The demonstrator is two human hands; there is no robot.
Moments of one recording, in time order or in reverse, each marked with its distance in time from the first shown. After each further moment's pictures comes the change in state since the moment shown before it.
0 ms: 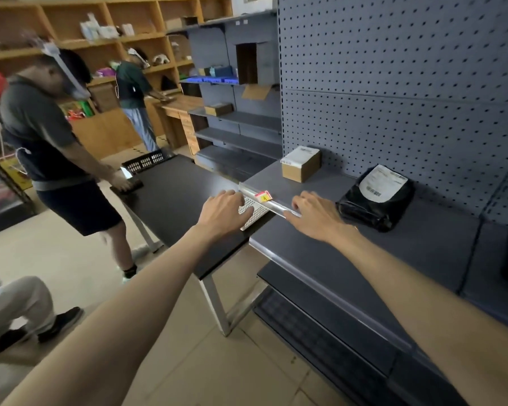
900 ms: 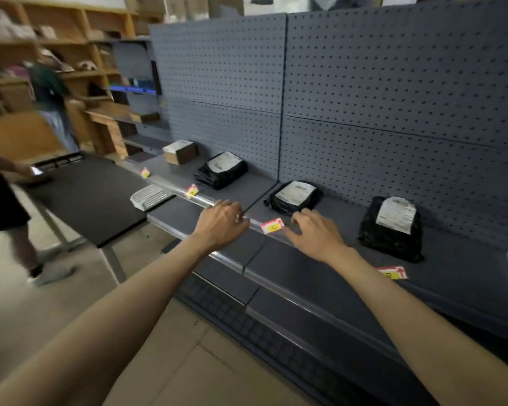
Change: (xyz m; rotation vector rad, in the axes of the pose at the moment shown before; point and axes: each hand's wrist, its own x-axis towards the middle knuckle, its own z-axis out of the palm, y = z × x) left_hand -0.253 0.470 -0.040 -0.140 0.037 0.226; right_hand -0.495 0.206 -0.220 -0.060 0.051 0.179
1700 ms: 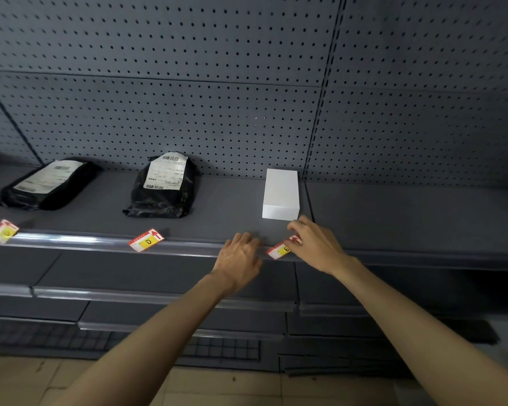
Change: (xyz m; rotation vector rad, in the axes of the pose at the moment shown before) left_hand -0.027 0.531 0.238 -0.241 -0.296 0.541; right_hand -0.355 0.402 -0.096 -0.008 -0.036 0.505
